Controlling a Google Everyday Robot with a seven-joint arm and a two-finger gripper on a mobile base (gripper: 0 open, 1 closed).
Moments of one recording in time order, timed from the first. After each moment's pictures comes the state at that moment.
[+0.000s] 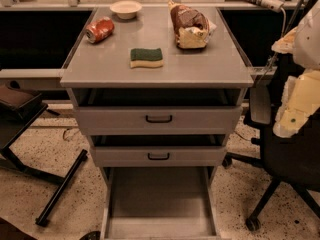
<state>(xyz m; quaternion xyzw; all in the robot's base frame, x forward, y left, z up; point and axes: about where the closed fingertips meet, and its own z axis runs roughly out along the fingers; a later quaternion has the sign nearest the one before) 0.438 -0.217 0.976 -0.60 0.78 -0.03 0.16</state>
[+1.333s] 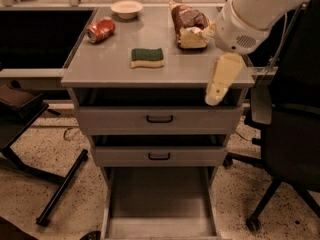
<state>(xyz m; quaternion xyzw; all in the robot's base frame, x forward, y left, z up) 0.544 -0.115 0.950 -0.68 0.70 0.00 0.22</state>
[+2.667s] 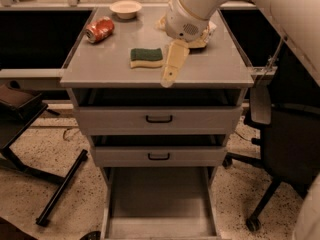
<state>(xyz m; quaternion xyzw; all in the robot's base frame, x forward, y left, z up) 0.617 -0.012 0.937 -0.73 0.63 0.08 0.25</state>
